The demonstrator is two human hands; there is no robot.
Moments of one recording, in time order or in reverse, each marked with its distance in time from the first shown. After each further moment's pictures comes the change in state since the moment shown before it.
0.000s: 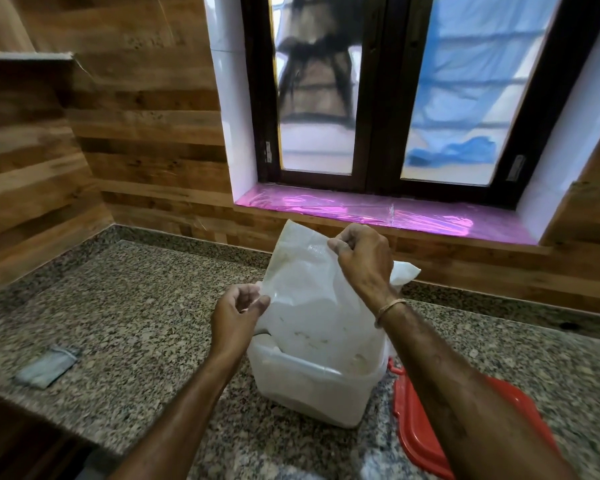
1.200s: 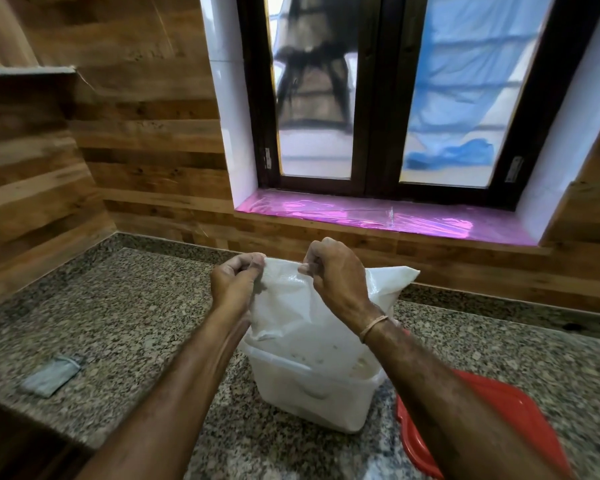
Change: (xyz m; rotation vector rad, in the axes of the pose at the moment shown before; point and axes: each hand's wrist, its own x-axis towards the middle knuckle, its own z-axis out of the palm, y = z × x) left_hand 0.036 0.062 0.017 -0.391 0.081 -0.098; right_hand -0.027 -0.011 0.021 -0.081 -0.108 -0.330
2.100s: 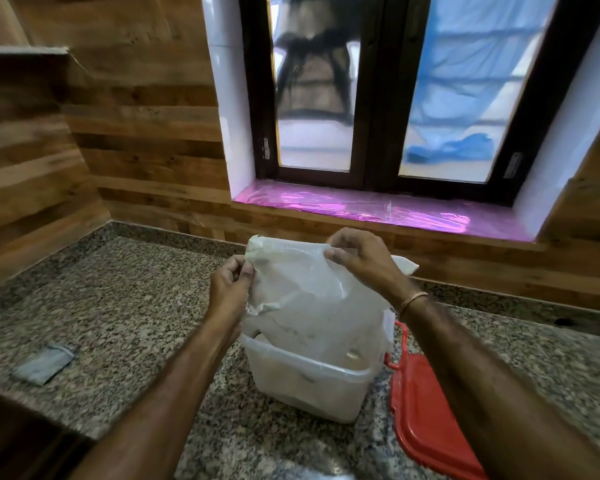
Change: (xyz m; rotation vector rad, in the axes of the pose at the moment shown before) left_hand -0.002 -0.027 -0.024 0.134 -0.154 0.028; right_hand 0.019 0.058 -0.036 0.251 -0.271 0.098
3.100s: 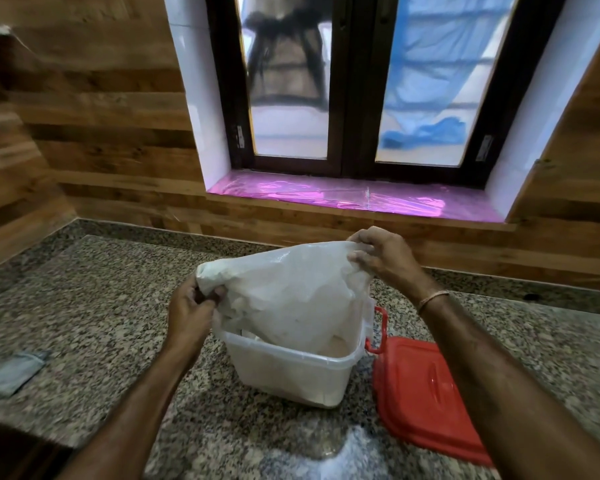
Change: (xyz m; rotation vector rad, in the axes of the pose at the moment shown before) left_hand -0.013 -0.038 -0.040 0.140 -0.025 0.126; right_hand -0.034 0.049 -0.043 -0.098 0.059 0.112
